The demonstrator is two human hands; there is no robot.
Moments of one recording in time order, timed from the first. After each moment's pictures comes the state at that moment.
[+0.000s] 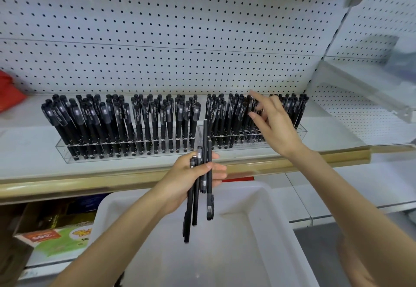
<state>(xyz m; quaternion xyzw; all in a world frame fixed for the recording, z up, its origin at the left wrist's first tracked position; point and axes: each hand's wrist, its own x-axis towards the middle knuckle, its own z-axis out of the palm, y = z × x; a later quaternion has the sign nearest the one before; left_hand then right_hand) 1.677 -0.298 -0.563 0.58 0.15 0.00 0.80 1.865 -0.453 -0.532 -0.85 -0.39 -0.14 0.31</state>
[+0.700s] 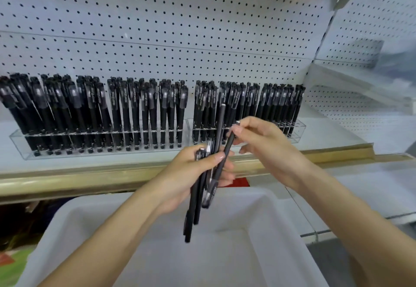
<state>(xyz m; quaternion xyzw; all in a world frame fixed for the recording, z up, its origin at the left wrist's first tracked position) 1.697 -0.319 -0.588 0.61 0.05 0.03 0.79 1.799 -0.459 -0.557 -0.73 -0.31 0.16 0.59</state>
